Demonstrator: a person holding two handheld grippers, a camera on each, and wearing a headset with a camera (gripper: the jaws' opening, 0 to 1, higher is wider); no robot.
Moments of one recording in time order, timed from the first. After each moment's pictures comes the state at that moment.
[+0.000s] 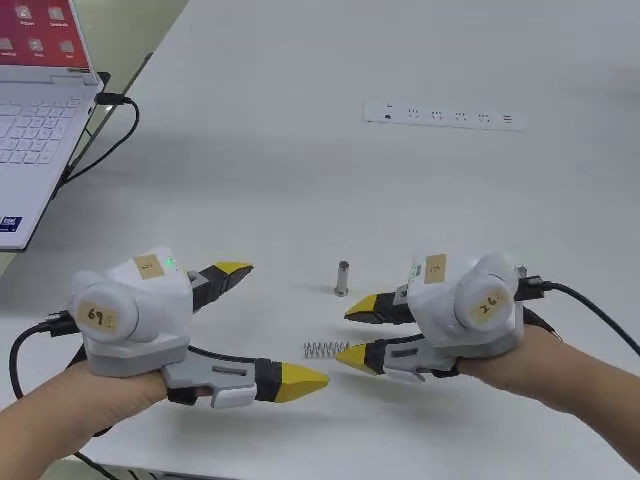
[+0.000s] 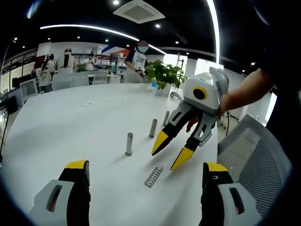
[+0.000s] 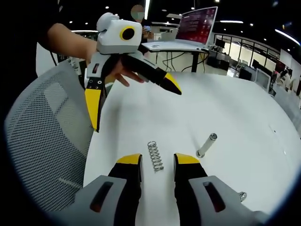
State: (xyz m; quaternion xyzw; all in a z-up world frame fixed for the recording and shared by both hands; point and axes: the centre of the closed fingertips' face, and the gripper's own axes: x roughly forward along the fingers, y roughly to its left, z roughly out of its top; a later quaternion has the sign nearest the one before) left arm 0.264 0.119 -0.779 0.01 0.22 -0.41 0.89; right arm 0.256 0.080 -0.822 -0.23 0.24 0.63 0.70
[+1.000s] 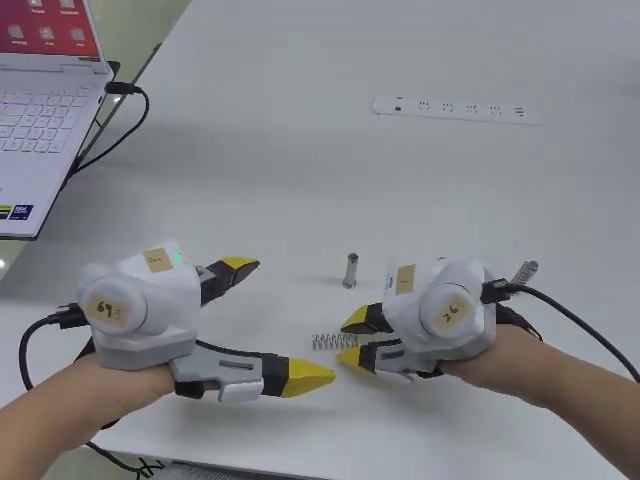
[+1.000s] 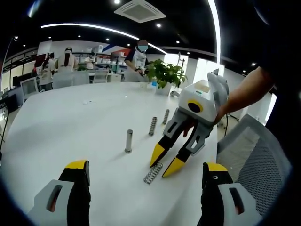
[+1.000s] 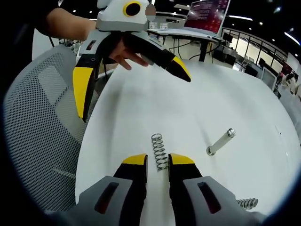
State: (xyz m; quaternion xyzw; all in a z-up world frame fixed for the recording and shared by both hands) left arm 0.260 0.121 -0.784 0.01 0.23 -0.41 0.88; right arm 0.247 0.087 -0.849 -0.28 0.27 0.63 0.67
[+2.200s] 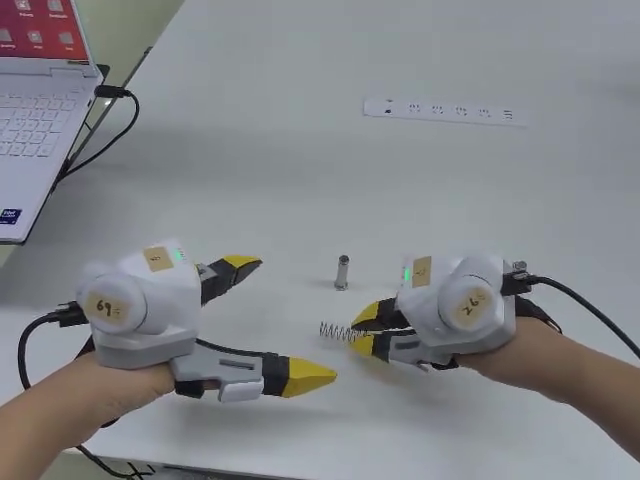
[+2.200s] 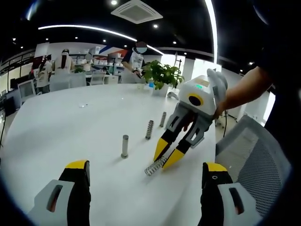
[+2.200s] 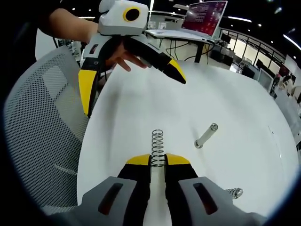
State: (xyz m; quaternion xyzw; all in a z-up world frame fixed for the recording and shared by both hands) left arm 0.265 0.111 -0.777 0.01 0.22 -0.42 0.88; right arm 0.255 0.063 -0.830 -0.29 0.26 0.62 0.68
